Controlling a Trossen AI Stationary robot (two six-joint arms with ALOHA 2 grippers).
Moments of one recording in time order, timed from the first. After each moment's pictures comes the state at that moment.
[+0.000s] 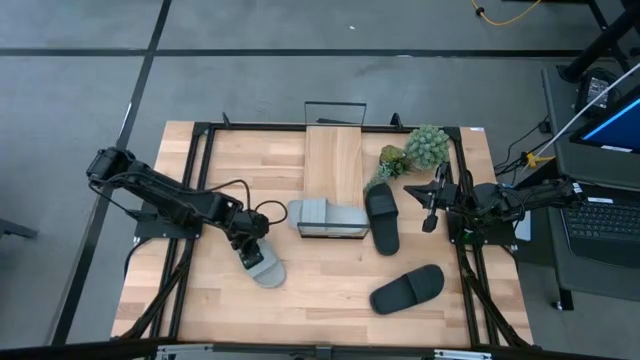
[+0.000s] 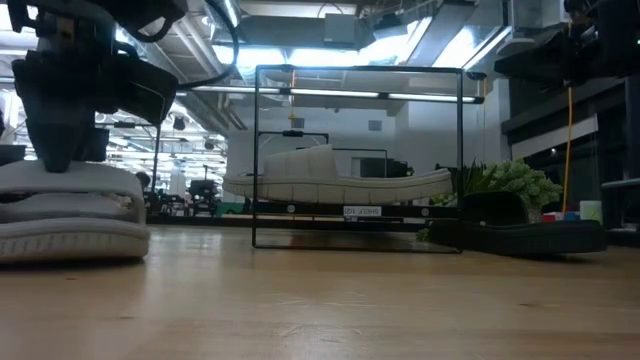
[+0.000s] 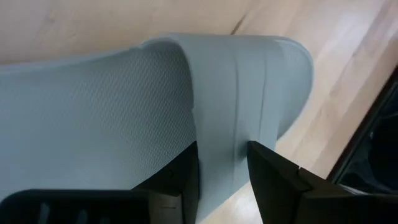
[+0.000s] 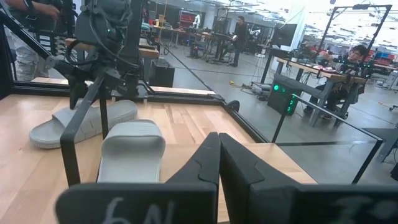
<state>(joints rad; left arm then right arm) -0.25 1.28 0.66 -0.54 0.28 -0.91 0.22 0.23 0.19 0.04 0.52 -0.16</state>
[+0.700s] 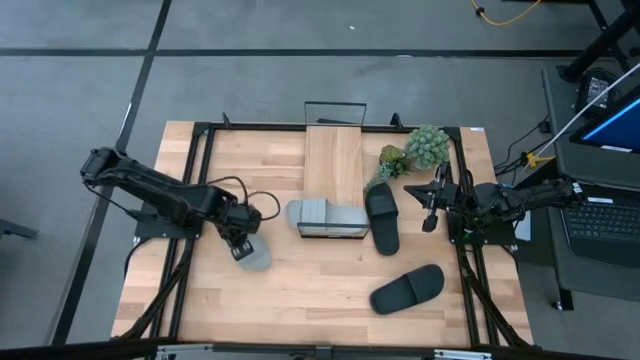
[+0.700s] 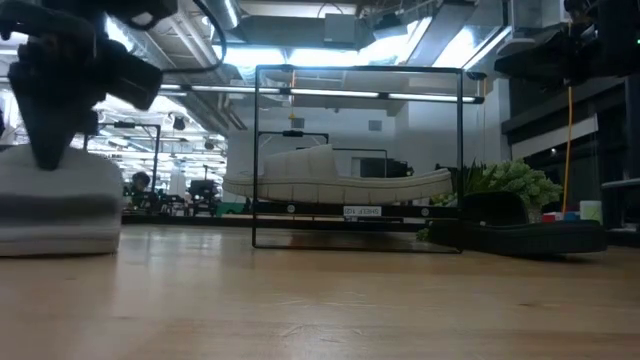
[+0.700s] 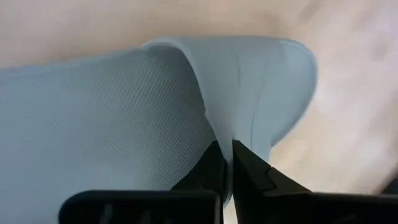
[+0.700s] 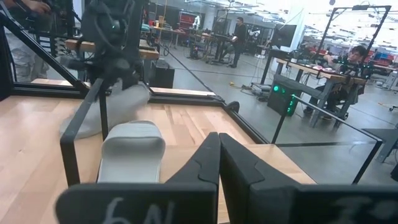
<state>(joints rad) -0.22 1.20 0.75 -0.92 0.12 -0.85 0.22 0.23 0.19 0.05 0.52 -0.16</state>
